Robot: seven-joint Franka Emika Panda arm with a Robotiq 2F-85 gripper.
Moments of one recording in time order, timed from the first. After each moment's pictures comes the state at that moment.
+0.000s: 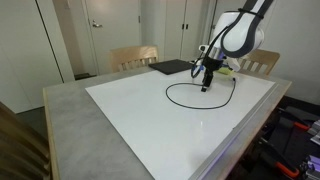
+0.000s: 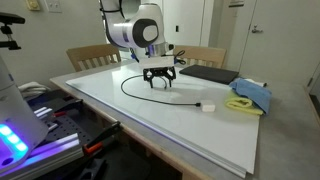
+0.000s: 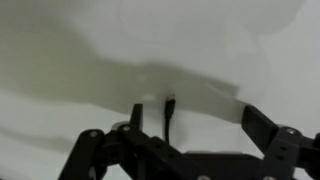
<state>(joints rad) -0.24 0.46 0.08 -2.45 -0.22 3.08 -0.55</state>
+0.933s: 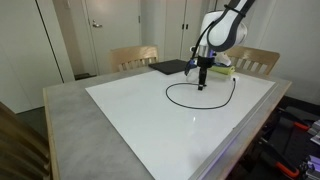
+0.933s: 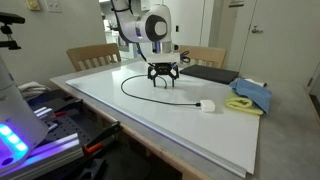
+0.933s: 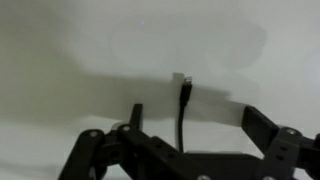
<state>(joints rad) -0.21 0.51 0.08 -2.26 -0.23 2.81 -0.55</state>
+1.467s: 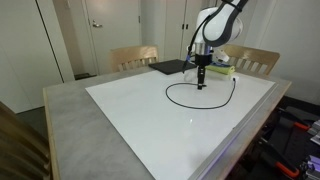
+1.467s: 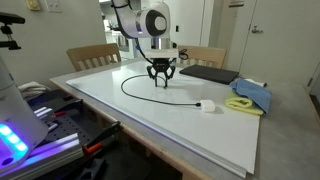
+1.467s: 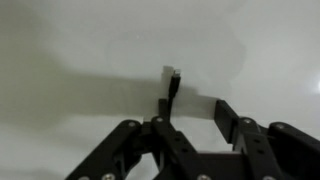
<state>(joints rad) -0.19 0.50 0.09 -2.23 -0.22 2.68 -0.55</state>
